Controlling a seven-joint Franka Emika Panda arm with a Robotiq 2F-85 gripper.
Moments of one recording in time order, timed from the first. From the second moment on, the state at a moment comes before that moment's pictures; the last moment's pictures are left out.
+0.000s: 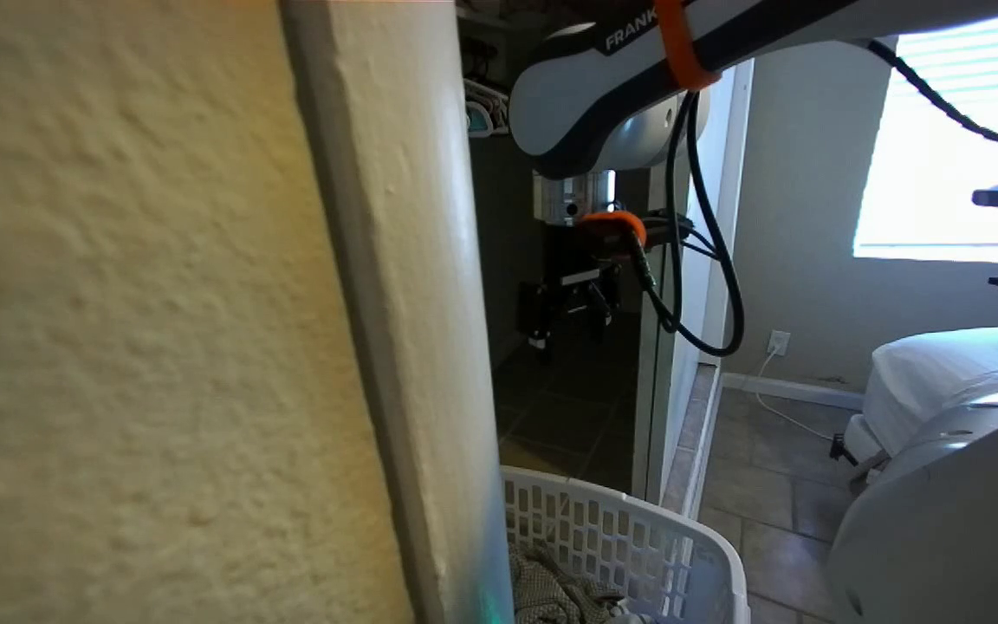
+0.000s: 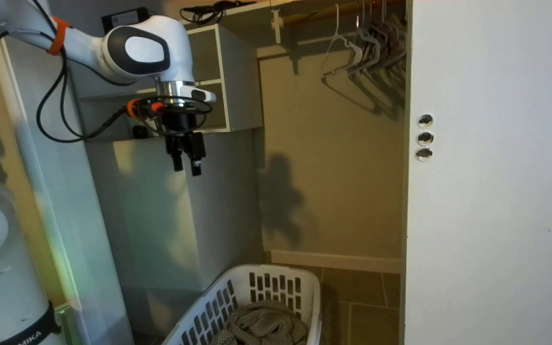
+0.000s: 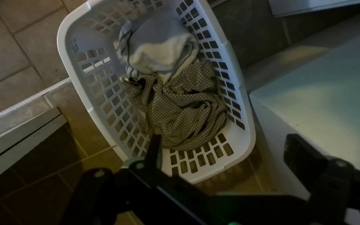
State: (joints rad) arm 0.00 -0.60 0.00 -2.51 0.02 1.91 -0.02
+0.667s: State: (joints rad) arm 0.03 -0.60 0.00 -2.46 0.09 1.91 -0.03
